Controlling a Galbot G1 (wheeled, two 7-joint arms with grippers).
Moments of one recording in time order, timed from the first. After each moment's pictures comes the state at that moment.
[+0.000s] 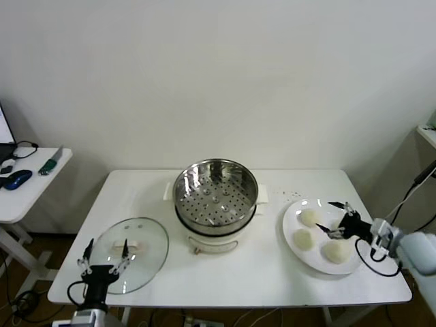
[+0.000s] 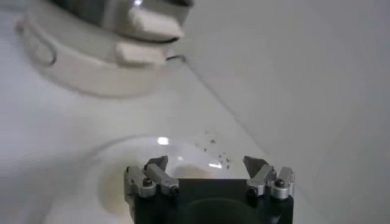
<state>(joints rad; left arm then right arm) 1.64 -1.47 -0.73 -1.90 0.05 -0.20 -0.03 -0.75 0.62 0.19 1.38 -0.03 -0.05 -0.90</state>
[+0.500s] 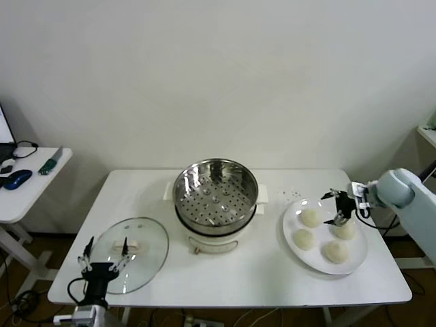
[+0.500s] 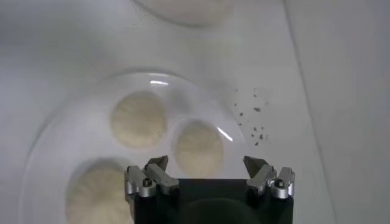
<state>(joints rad) 1.62 -1.45 -0.73 -1.89 0.06 -0.17 -0.04 -0.13 0.68 -0.49 1.08 -0.18 -0.06 -1.13</state>
